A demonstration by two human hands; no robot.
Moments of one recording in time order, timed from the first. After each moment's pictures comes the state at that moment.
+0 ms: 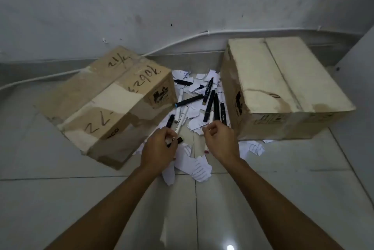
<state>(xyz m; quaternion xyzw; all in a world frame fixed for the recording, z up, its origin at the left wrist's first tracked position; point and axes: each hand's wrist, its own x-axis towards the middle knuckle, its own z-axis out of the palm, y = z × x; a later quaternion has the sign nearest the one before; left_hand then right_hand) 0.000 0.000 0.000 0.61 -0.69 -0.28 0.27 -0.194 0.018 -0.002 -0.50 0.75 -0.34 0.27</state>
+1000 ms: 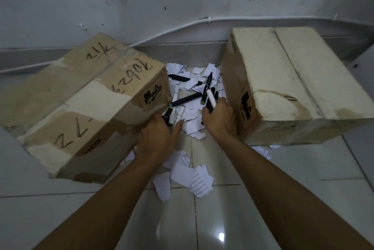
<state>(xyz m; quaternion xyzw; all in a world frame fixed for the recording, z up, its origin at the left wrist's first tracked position) -0.031 -0.057 0.002 0.69 -0.69 -0.18 0.13 -0.200 -0.069 -0.001 -0.44 0.84 -0.26 0.19</state>
